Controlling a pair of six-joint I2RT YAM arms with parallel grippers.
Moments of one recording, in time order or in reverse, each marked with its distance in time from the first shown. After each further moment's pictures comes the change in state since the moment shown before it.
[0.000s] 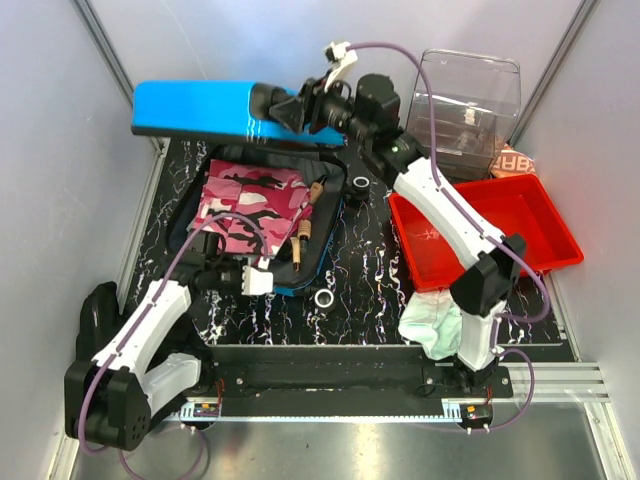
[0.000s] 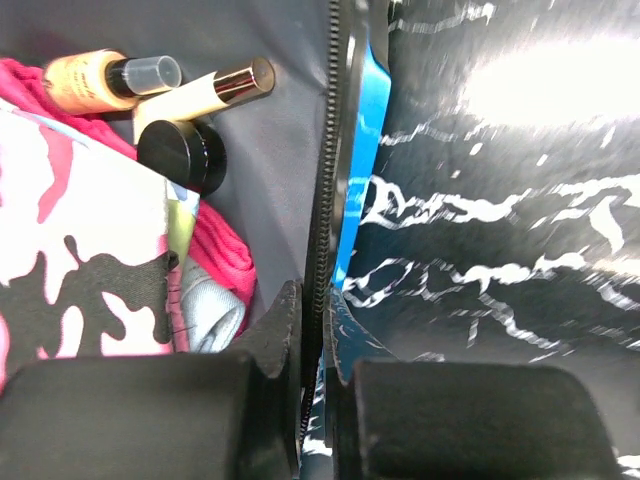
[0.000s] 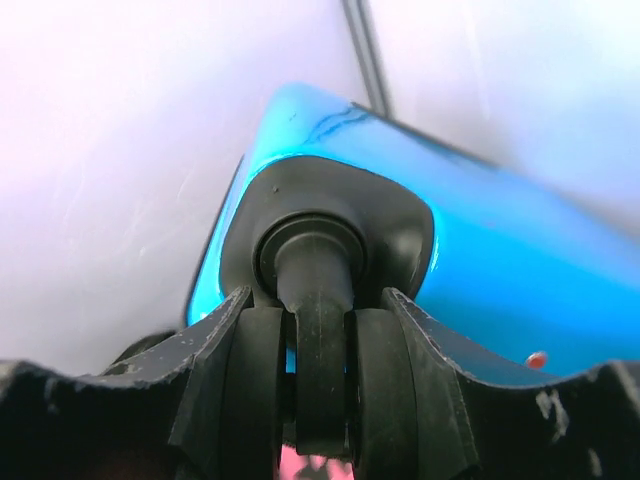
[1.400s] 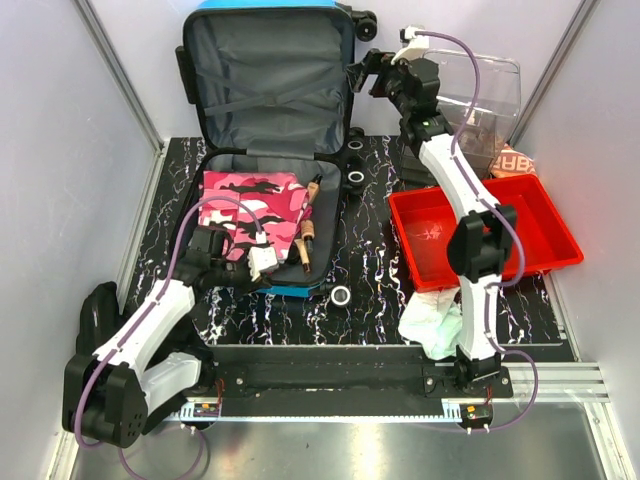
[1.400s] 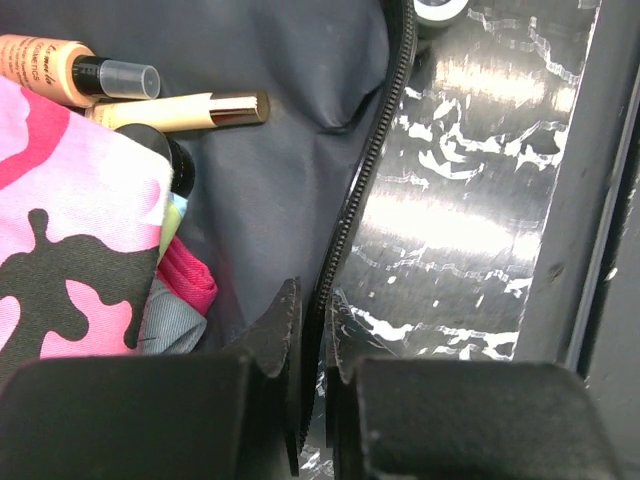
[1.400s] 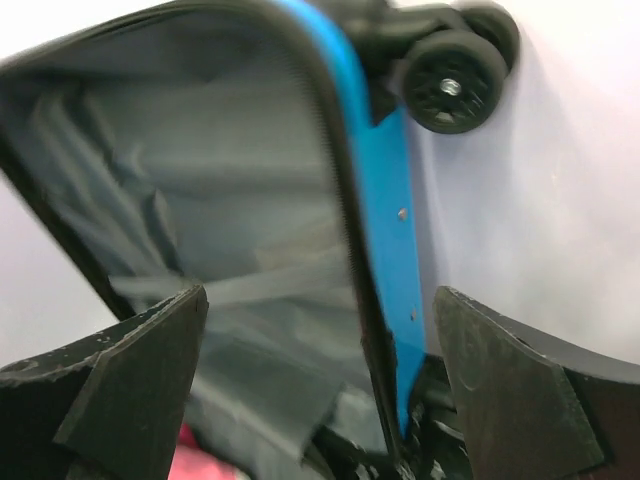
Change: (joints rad) left arm -0.050 0.028 -0.003 0.141 0.118 -0.567; right arm -0.353 0.311 0.195 0.151 0.171 0.002
